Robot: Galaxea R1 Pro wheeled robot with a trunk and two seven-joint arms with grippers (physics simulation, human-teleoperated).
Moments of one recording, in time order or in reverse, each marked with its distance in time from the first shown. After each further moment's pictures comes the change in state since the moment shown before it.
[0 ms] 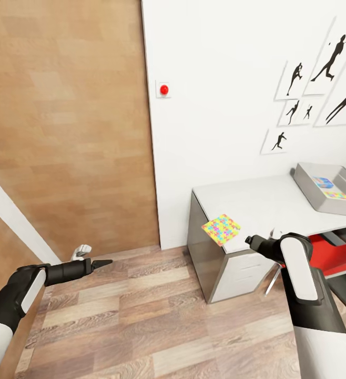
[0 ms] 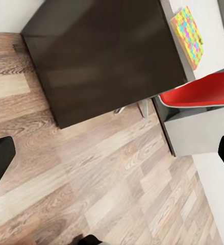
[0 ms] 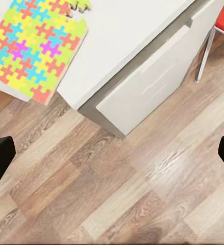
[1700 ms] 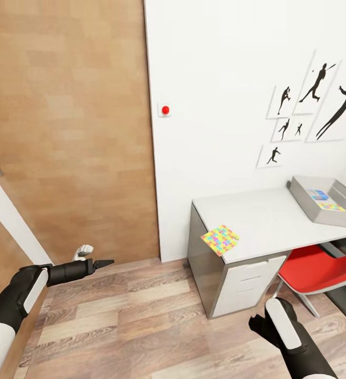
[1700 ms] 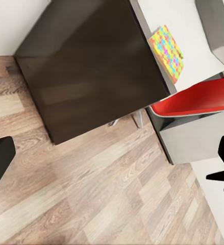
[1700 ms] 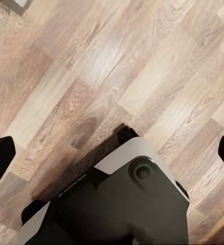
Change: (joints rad) left arm 0.000 -0.012 0.000 0.001 -0.001 0.000 0.002; right arm 0.215 -0.007 -0.008 0.517 0.014 -0.181 0.007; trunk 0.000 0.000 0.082
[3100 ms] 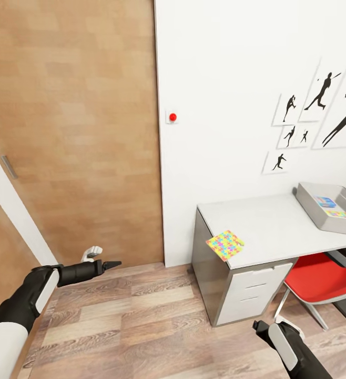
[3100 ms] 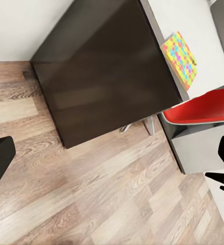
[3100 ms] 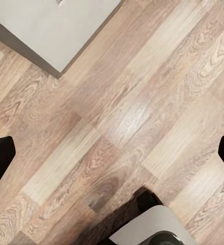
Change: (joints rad) left arm 0.000 -0.061 -0.002 0.001 -0.013 -0.003 0.108; right arm 0.000 -0.043 -0.006 0.300 0.338 -0.392 0.511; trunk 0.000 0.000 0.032
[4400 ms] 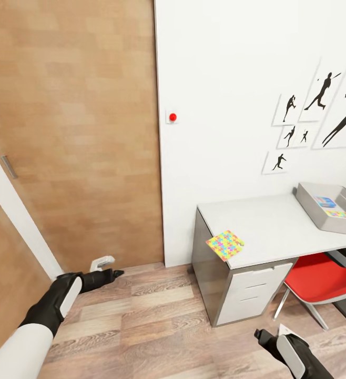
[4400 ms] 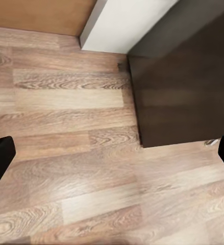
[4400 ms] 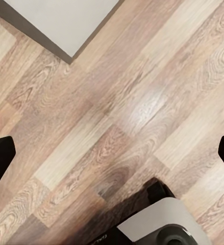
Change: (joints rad) left arm 0.000 -0.131 0.000 0.095 -0.004 -0.112 0.536; right arm 0.000 -0.039 -0.012 0.128 0.003 -0.037 0.182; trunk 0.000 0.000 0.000
